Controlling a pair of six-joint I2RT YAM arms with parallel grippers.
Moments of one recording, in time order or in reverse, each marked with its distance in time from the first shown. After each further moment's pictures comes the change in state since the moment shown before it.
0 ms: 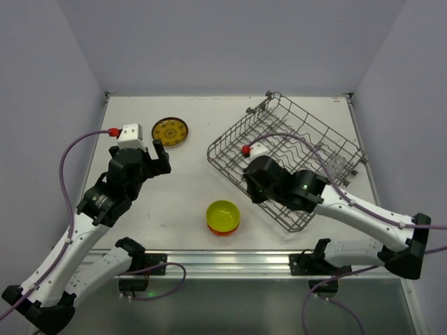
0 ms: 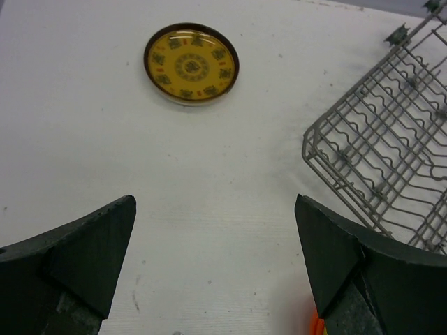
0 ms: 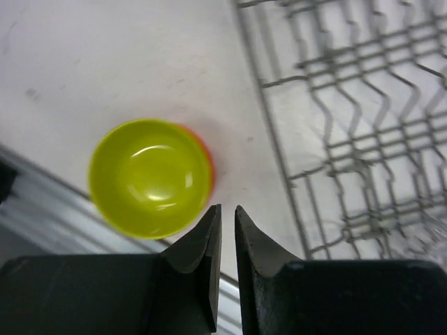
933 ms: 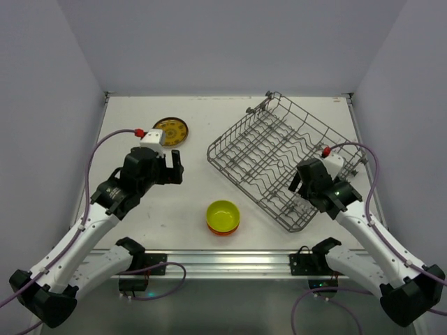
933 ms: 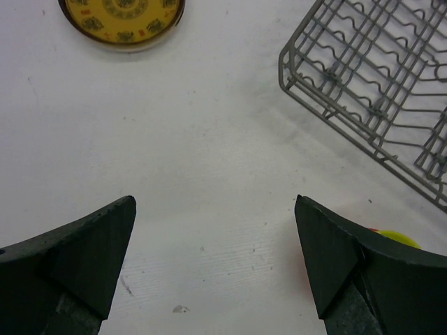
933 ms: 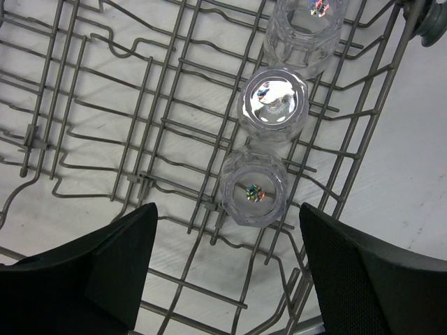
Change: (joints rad) left arm -0.007 0.111 -0.034 0.011 0.263 0.080; right arm -0.633 -0.369 -0.425 -0.053 0.235 0.348
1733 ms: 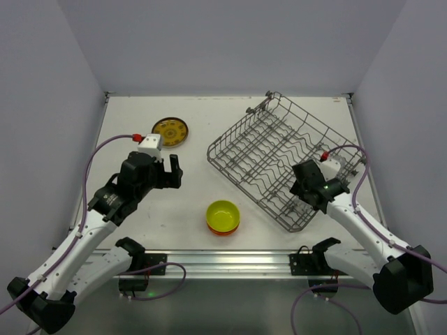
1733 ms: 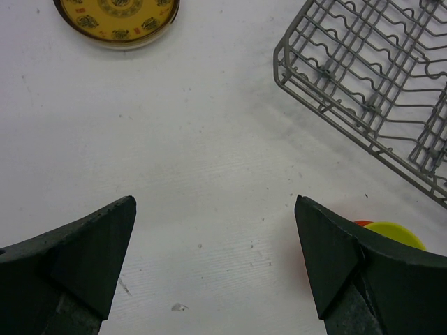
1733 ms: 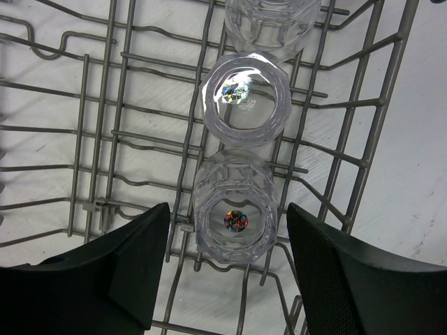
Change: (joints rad) left arm 0.000 -0.069 -0.075 0.006 0.018 0.000; right arm -0.055 0.129 -0.095 0.095 0.012 0.071
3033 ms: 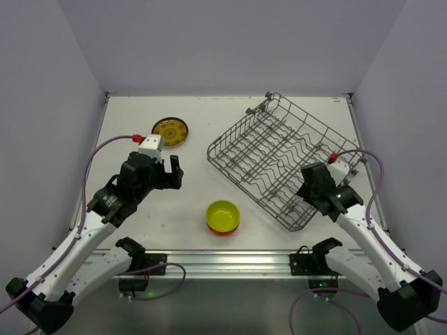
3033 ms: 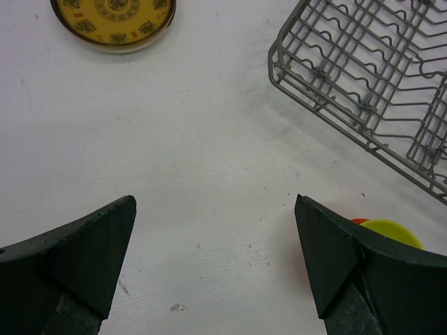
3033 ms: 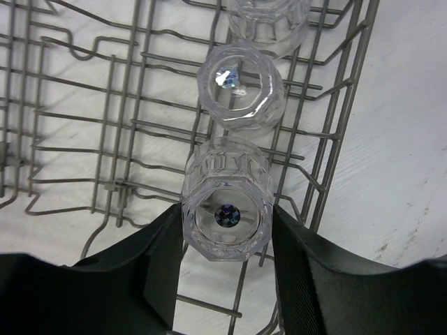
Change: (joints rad) left arm -0.020 -0.011 0.000 0.001 -0.010 0.001; right arm -0.011 -0.139 0.019 -0.093 -0.032 0.016
